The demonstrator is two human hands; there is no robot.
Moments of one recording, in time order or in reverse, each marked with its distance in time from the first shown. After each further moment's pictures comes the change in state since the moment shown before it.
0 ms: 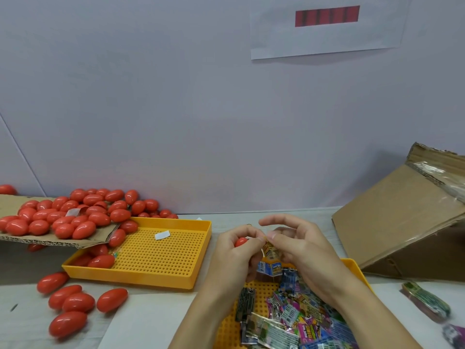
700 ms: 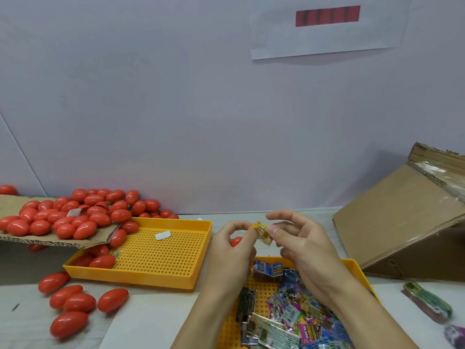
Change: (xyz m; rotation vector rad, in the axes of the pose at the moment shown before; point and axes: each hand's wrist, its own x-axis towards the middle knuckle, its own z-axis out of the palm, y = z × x) left_hand 0.006 -0.008 0.001 0.017 0.213 0.006; right_hand 0.001 0.002 0.002 0.092 0.098 -0.006
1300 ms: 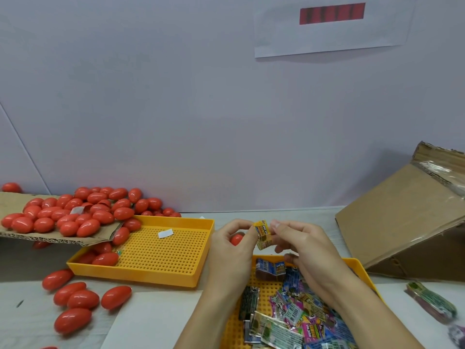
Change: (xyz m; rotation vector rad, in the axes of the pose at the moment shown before) left_hand 0.000 -0.001 0.000 0.104 0.062 0.114; right_hand 0.004 0.003 0.001 -0.108 0.028 0.141
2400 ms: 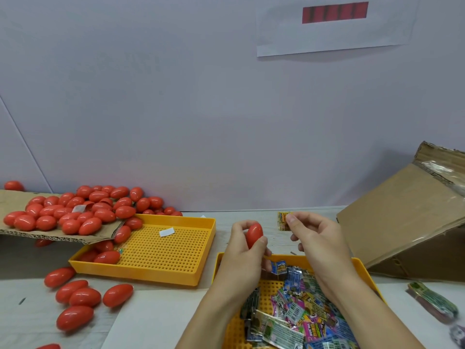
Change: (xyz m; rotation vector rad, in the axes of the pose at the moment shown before) left_hand -0.002 -0.008 0.005 -0.025 -0.170 -0.206; right_hand 0.008 0.009 -0.006 -0.012 0.306 -0.161
